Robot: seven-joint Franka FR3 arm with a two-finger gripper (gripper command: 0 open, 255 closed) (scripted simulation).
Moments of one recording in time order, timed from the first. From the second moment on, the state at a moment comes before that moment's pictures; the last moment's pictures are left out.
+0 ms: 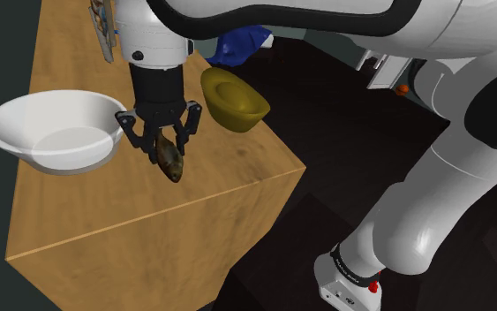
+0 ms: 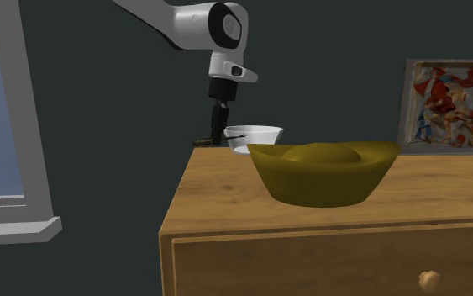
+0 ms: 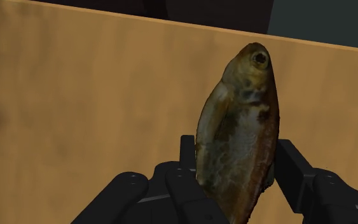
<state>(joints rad) 0.13 0.10 0.54 -1.63 0.05 1.59 0.84</state>
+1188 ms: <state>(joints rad) 0.16 0.17 0.55 -1.30 0.02 1.32 0.89</state>
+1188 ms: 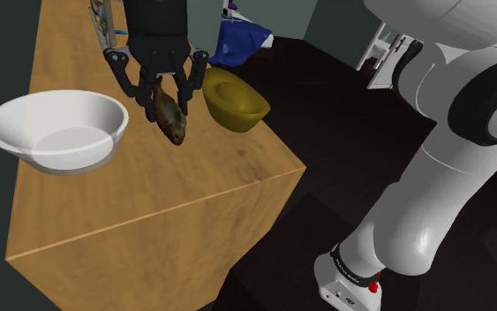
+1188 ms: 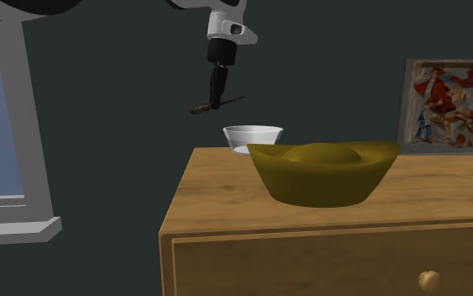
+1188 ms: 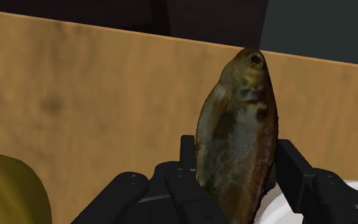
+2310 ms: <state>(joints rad) -0.05 0.10 0.41 -1.33 0.02 1.26 0.54</state>
